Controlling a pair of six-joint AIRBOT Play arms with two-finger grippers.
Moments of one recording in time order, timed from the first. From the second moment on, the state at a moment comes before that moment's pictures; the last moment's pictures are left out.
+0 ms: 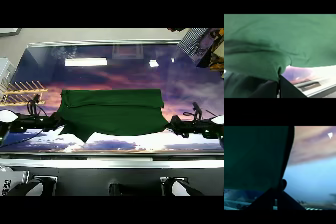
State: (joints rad) left arm 0.10 -1.02 0.77 0.79 -1.17 -1.48; right arm -0.44 -1.12 0.74 -0.87 1.26 1.33
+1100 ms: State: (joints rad) left arm 0.10 -1.24 1.03 0.93 -1.22 -1.44; right arm -0.44 -1.13 0.76 -0.89 1.16 1.33
